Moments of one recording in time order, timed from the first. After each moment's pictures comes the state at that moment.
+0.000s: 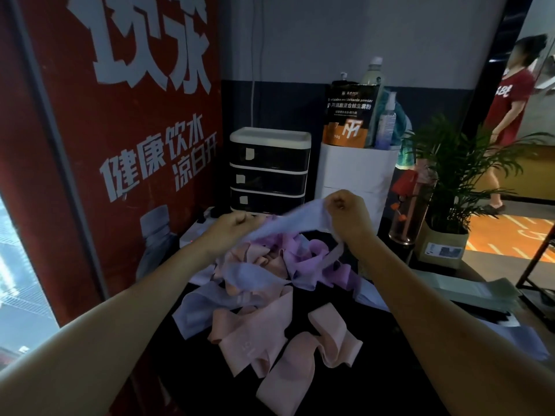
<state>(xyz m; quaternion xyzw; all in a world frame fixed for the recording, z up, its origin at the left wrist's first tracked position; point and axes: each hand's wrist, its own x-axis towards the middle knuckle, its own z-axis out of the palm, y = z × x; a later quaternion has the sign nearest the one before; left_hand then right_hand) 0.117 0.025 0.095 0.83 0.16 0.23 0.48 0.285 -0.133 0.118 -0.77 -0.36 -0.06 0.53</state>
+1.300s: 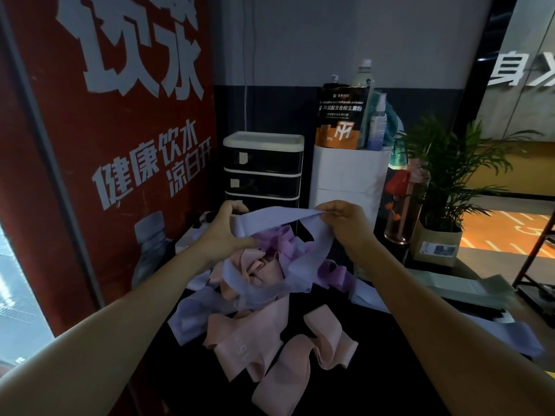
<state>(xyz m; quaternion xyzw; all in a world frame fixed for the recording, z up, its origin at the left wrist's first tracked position) 0.119 0.016 0.097 0.84 0.19 0.27 0.43 0.284 -0.150 0.115 -0.70 -0.33 0.07 0.63</state>
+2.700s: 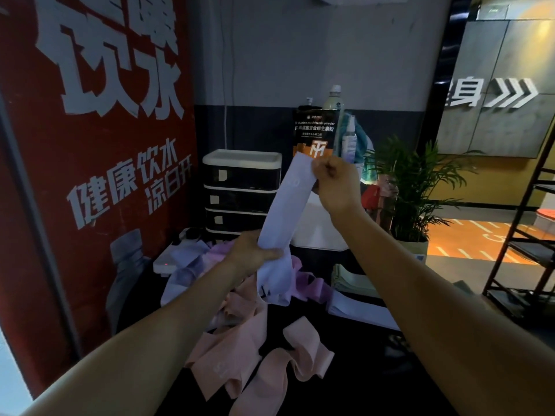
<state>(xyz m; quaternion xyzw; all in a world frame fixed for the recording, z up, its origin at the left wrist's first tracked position) 0.172 -0.048 0.105 0.78 0.18 0.25 0.54 0.280 -0.160 0.196 -0.67 -0.35 -0.10 0.65</state>
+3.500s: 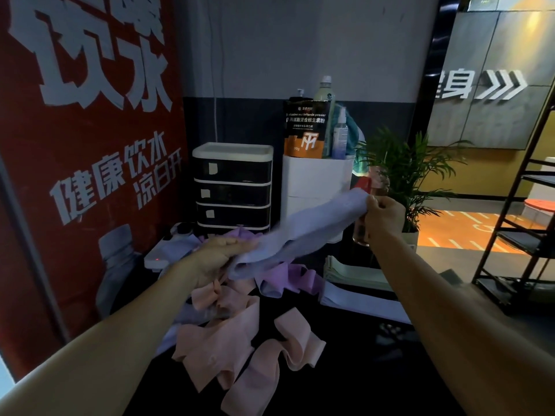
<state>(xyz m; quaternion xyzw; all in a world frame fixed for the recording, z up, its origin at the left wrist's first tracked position) 0.151 -0.014 0.085 0.71 0.21 0.13 0.66 0.341 -0.221 0.136 -0.72 -0.10 -0.11 0.68</state>
